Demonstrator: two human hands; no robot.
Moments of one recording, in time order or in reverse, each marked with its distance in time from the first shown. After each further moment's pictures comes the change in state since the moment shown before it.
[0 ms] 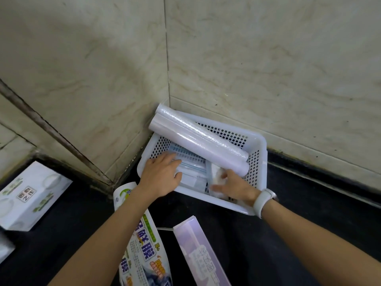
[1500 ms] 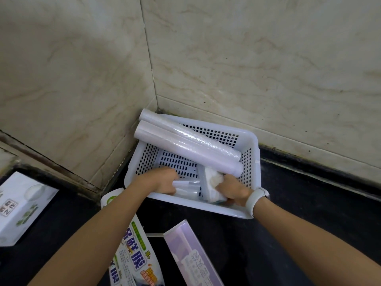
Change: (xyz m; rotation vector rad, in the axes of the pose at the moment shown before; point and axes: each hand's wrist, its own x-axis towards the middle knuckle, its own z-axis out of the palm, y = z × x) left_hand 0.039 0.010 -0.001 0.001 -0.586 0.120; right_hand 0.013 0.008 0.000 0.190 -0.022 0.200
